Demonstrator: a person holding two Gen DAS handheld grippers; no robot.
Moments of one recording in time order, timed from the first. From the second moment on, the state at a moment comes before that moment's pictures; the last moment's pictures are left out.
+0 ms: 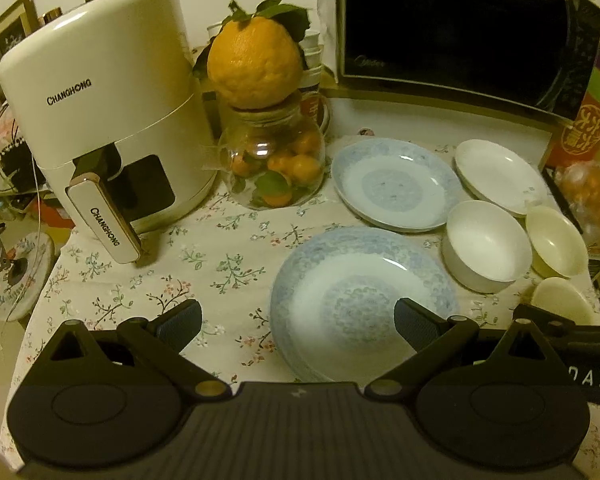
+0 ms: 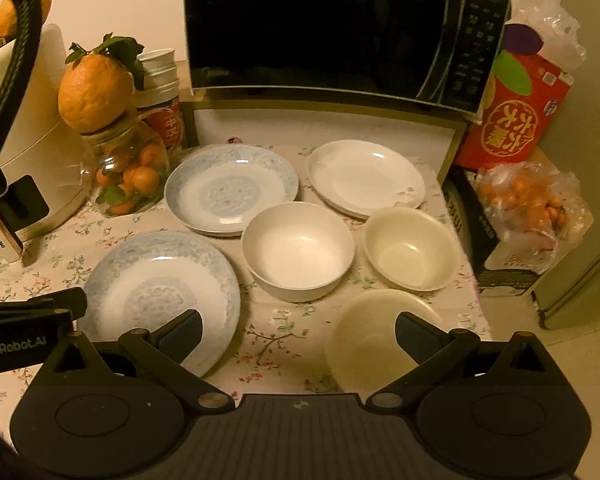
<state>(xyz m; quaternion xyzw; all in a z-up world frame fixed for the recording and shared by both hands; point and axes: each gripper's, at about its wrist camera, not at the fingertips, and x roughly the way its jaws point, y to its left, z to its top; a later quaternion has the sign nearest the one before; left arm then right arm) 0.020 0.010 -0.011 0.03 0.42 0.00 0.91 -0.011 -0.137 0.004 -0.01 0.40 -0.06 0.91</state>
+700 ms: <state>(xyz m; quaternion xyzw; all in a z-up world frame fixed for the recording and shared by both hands) 0.074 0.048 -0.085 -0.06 0.51 0.03 0.86 0.047 -0.135 -0.055 0.10 0.49 0.00 0.87</state>
